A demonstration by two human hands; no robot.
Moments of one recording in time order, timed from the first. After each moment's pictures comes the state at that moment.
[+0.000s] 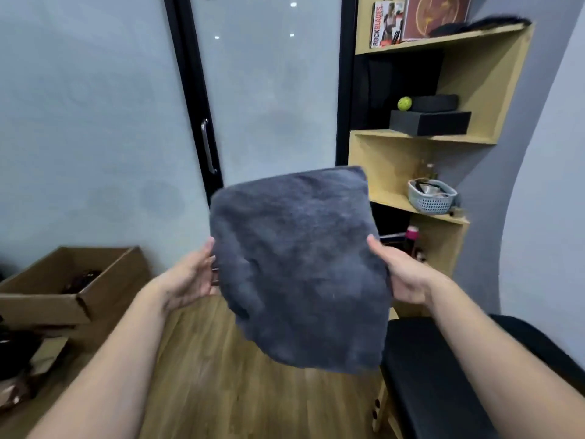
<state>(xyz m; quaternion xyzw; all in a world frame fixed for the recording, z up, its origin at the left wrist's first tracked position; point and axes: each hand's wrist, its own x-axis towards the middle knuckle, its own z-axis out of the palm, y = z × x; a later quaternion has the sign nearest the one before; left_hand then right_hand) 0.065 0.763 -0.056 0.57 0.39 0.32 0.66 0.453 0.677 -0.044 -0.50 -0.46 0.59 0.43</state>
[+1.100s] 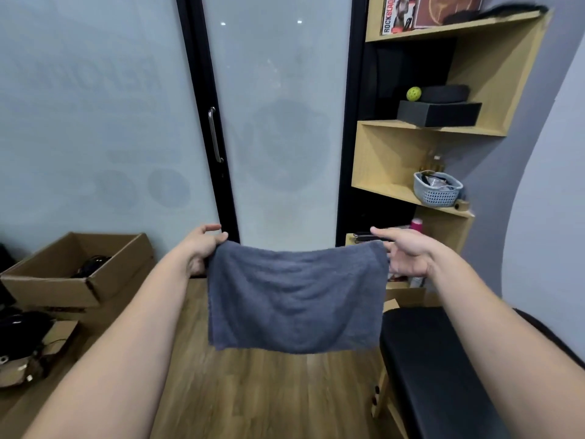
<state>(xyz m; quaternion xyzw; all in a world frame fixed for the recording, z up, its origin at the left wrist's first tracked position) 0.081 0.777 -0.047 0.43 0.57 0.45 0.54 0.452 0.683 -0.032 -0.56 -0.32 0.61 0.46</state>
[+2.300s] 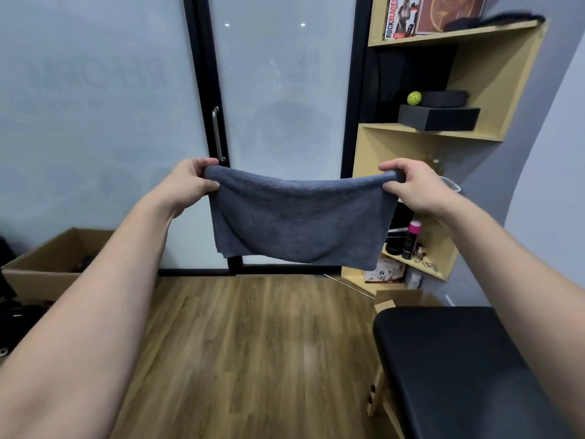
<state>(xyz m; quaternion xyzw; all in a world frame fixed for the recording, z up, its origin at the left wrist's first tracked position) 0.051 0.785 0.046 0.65 0.49 0.46 0.35 0.455 0.683 0.058 -0.65 -0.65 0.08 0.39</state>
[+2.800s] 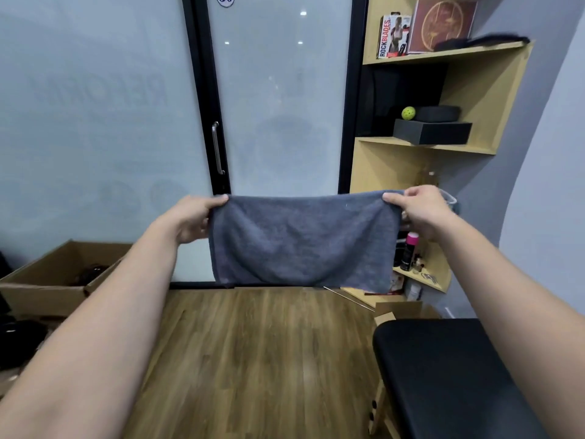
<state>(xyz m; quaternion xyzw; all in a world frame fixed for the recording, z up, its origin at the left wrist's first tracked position) 0.063 0.776 0.030 0.52 0.52 0.43 0.52 0.469 0.692 0.039 -0.64 -0.46 0.28 0.54</state>
